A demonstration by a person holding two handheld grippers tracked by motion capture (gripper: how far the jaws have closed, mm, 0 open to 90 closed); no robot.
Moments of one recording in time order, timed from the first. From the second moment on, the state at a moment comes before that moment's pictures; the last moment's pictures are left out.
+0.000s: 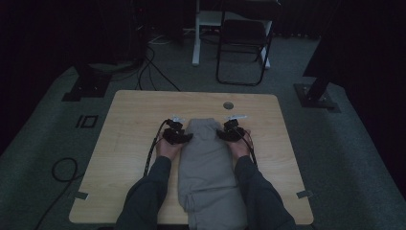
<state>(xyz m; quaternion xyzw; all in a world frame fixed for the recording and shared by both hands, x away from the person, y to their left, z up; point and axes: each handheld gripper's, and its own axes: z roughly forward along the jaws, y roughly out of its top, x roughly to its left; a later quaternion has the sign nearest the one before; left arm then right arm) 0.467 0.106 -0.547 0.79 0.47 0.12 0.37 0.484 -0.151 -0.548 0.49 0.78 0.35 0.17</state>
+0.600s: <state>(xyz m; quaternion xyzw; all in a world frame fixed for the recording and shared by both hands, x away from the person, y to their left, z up) 0.472 0.101 -0.530 0.80 0.47 0.12 0.36 0.483 -0.147 -0.534 0.48 0.79 0.35 0.17</state>
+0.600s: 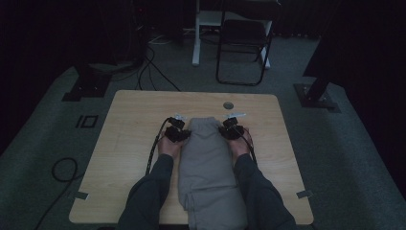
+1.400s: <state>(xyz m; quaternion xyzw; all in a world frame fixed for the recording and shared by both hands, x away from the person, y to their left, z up) 0.442 0.113 -0.473 0.79 0.42 0.15 0.43 0.454 -0.165 -0.478 0.42 0.79 0.41 0.18</state>
